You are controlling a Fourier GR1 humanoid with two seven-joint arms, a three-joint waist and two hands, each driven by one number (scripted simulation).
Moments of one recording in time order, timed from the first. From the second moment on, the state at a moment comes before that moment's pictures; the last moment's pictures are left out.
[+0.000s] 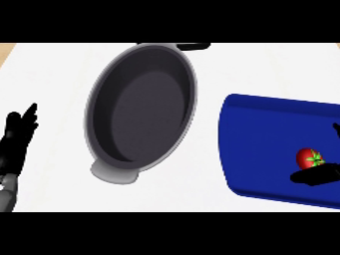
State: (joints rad) left arm -0.09 0.44 -0.03 -1.42 -0.01 0.22 0.36; right arm -0.10 -0.80 0.35 -1.71 0.17 -0.24 1.13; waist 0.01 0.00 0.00
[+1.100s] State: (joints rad) left arm -0.10 0.39 0.06 -1.42 -0.09 0.14 0.37; right arm -0.09 -0.56 0.19 -1.48 0.28 -0.13 1.01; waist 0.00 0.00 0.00
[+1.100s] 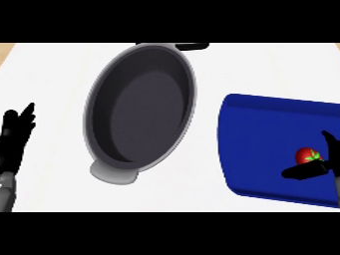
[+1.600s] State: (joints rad) left arm -0.09 0.35 0.09 -1.43 -0.12 0.12 0.37; right arm -0.12 -0.53 0.15 -1.41 0.44 -0.11 0.93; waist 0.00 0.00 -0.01
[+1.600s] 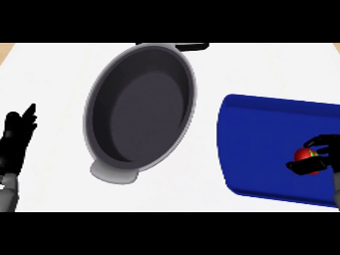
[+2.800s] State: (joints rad) left arm -0.07 0.33 0.11 -1.47 -0.15 0.10 0.39; right arm -0.12 -0.70 0.30 -2.00 0.73 0.01 0.65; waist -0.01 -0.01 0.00
